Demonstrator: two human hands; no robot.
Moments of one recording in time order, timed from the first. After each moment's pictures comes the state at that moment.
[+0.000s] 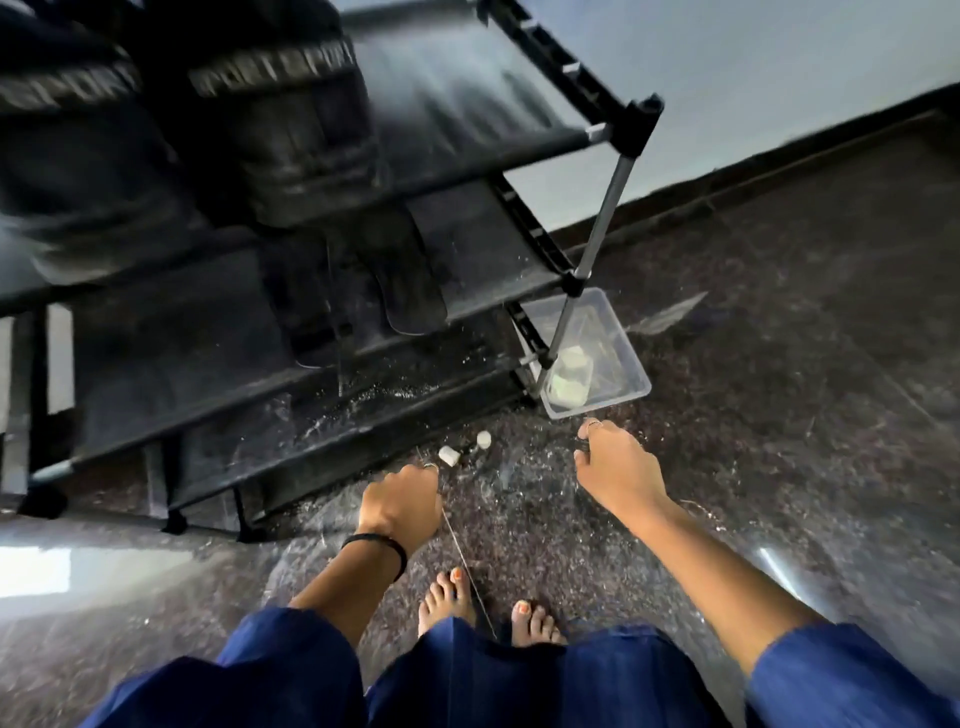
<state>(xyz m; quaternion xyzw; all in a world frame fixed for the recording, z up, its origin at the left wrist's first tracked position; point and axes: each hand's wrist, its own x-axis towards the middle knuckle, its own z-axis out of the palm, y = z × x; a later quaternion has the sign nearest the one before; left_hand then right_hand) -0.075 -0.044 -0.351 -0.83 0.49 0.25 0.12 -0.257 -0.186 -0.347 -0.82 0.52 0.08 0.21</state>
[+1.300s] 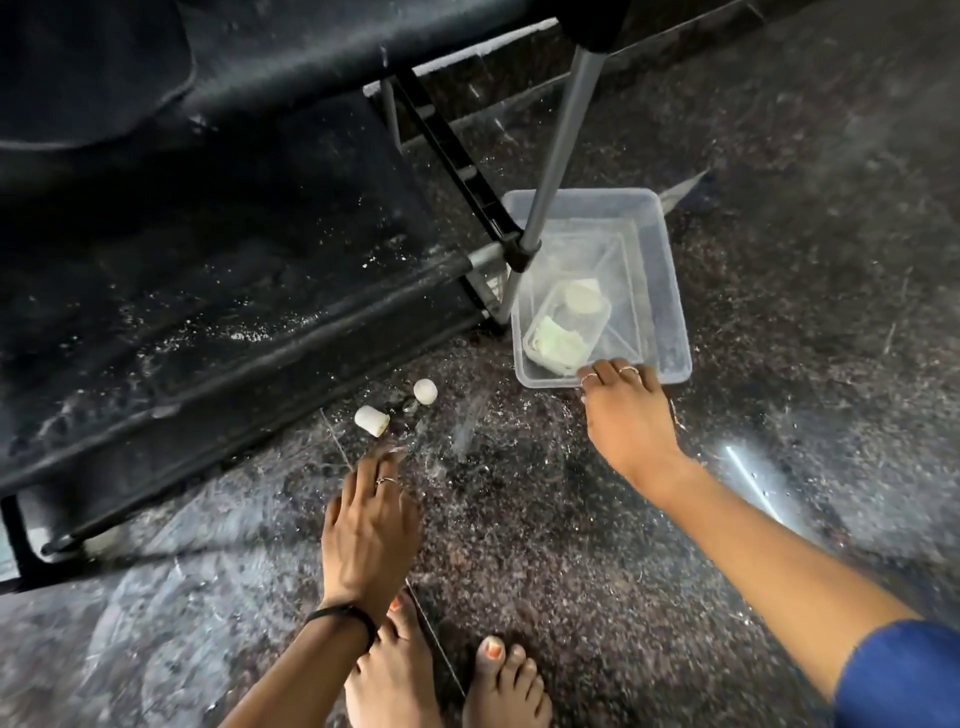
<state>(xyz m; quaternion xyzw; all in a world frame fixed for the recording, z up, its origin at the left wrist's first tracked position) -0.104 -0.053 -0.591 -0.86 0.47 0.19 -0.07 -0.284 -0.269 -0.574 -0.89 0.43 0.12 -0.01</state>
